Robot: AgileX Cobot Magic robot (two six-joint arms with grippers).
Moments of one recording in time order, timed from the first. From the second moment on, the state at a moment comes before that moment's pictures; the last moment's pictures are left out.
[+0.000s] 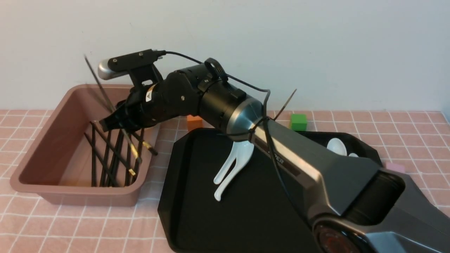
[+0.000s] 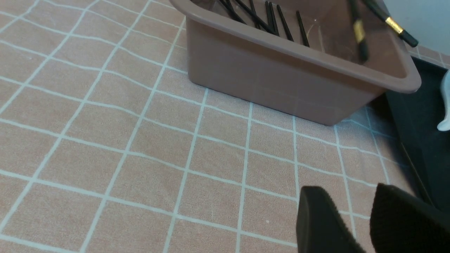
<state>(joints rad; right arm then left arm) 0.76 2.57 -2.58 0.26 0.69 -0.02 0.01 -0.01 0.03 -0.12 0.39 -0.27</state>
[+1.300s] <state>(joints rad) 0.76 1.13 -1.37 -0.12 1.25 0.21 0.01 -0.01 0.03 -0.12 0.39 -0.27</state>
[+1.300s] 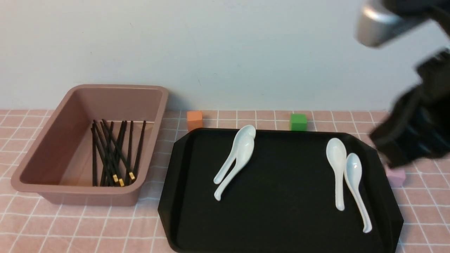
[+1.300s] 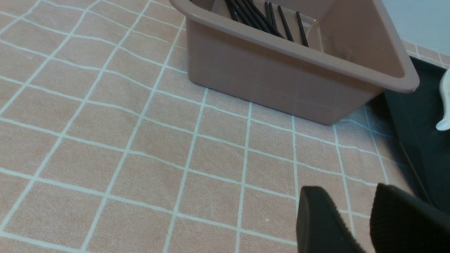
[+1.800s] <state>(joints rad) 0.58 0.69 -1.04 -0.14 1.15 0.16 0.01 -0.01 0.03 -0.12 0.39 -0.27</state>
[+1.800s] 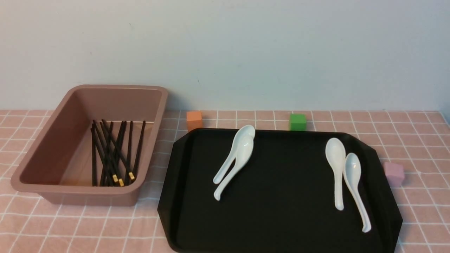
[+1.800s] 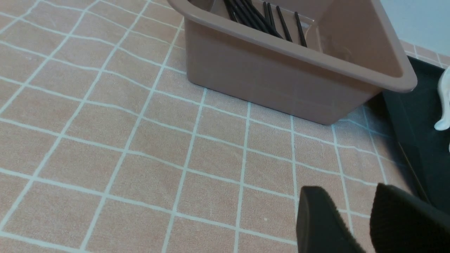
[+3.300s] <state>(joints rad) 0.10 -0.01 0.02 0.00 0.39 0.03 0.01 -0.01 0.03 -0.12 0.39 -0.27</state>
